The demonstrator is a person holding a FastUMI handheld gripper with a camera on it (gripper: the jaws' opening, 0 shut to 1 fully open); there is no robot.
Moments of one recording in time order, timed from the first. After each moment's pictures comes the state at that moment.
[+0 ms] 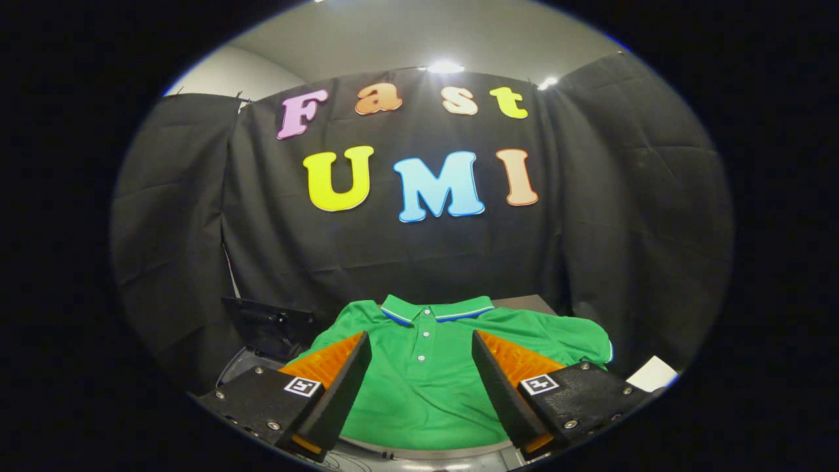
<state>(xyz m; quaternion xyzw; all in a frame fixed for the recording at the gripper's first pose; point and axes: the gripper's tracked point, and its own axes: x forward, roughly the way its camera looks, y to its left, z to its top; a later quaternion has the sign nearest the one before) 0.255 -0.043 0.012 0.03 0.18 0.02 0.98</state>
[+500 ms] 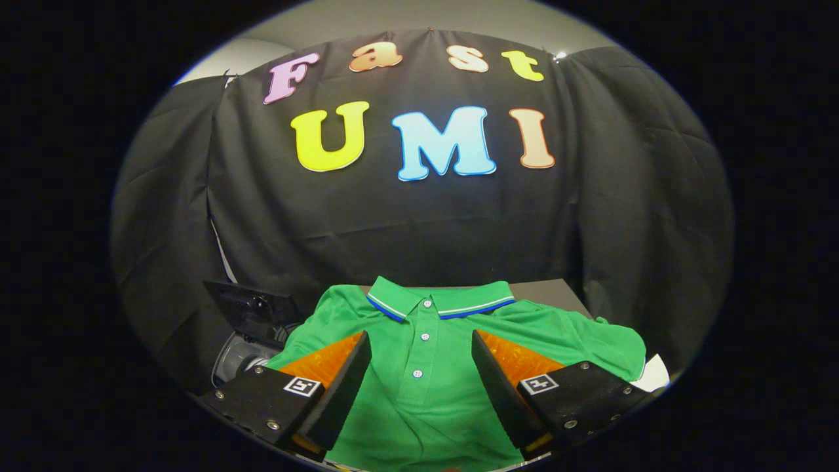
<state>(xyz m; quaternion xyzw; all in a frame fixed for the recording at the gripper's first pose) 0.323 -0.033 -0.039 0.02 0.28 0.04 0.96</state>
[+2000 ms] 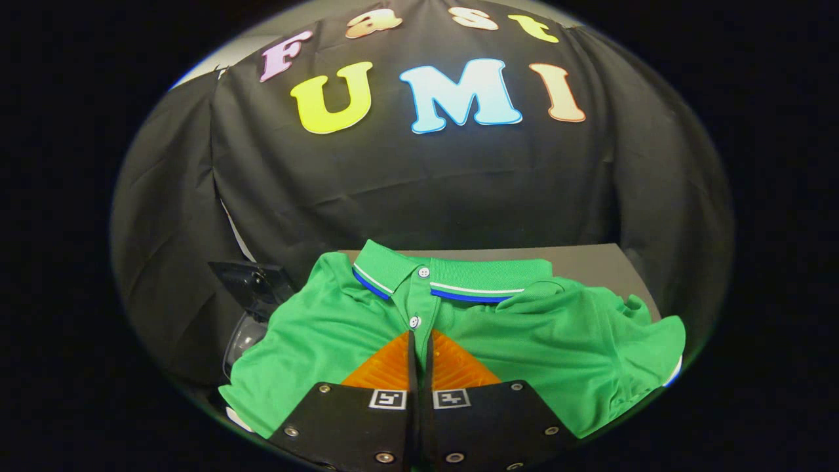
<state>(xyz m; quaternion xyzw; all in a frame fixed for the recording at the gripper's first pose) 0.346 -0.023 -0.084 0.09 0.34 0.10 0.93</state>
